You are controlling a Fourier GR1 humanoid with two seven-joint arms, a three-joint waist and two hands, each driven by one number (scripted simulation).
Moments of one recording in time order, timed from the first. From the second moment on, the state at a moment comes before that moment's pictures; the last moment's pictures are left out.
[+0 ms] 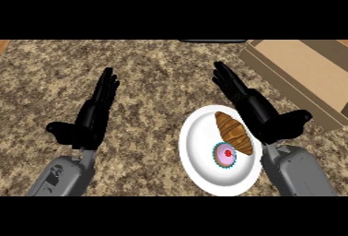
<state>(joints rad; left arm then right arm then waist) -0.27 0.29 -0.34 -1.50 0.32 0.36 -0.08 -0.36 -0.21 0.28 -1.60 -0.26 0.05 0.12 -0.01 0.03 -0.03</state>
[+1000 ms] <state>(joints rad) -0.27 0.55 -0.34 -1.49 0.21 0.11 -0.13 -0.39 -0.71 0.02 -1.59 0.02 0.49 -0.52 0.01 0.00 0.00</state>
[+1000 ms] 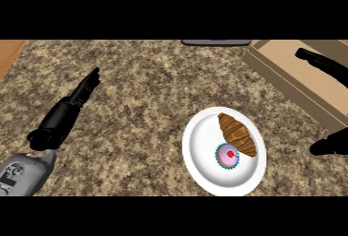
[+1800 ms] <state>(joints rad) -0.24 0.54 -0.30 -1.49 0.17 0.07 -0.14 -0.40 -0.82 0.30 -2.00 0.44 0.63 -0.23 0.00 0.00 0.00</state>
